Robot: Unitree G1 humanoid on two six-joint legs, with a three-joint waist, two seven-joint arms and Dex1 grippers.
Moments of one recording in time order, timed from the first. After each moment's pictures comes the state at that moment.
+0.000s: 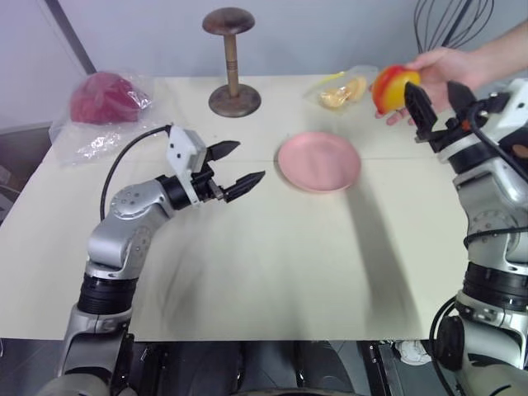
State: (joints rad) left arm -0.48 0.45 0.01 -0.19 -0.49 0.42 -0.75; right arm -0.57 -0.52 -0.39 -0.08 0.61 0.45 0.31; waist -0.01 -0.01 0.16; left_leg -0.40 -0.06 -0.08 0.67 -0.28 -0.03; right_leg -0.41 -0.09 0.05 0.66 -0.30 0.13
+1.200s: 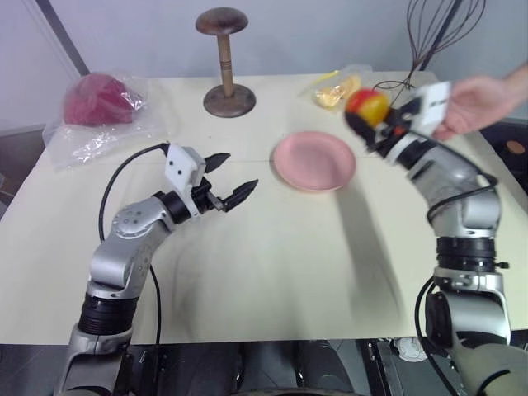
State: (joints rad) left arm -0.35 0.42 0.02 -0.24 -0.44 0.40 -0.63; right arm -0.69 -0.47 -0.12 0.20 0.45 0.48 0.51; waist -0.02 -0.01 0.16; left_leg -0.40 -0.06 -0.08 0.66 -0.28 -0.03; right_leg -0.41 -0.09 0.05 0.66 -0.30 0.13
